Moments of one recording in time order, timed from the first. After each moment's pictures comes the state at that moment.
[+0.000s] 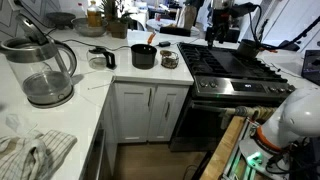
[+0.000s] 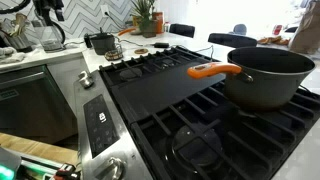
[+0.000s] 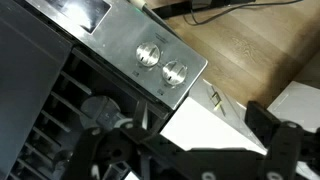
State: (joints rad) arm -0.08 -0.34 0.06 -2.04 -0.17 1.55 0.14
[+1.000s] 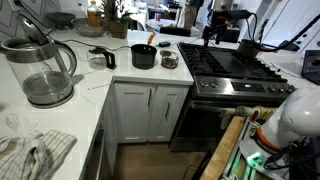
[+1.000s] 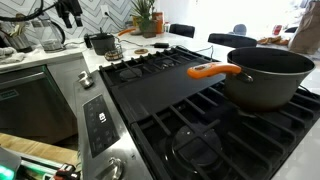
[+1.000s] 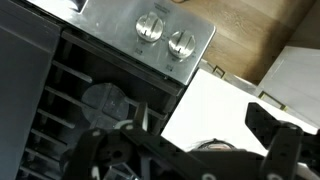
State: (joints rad) arm -0.11 -0.28 -0.07 -2.05 -0.11 1.72 0.14
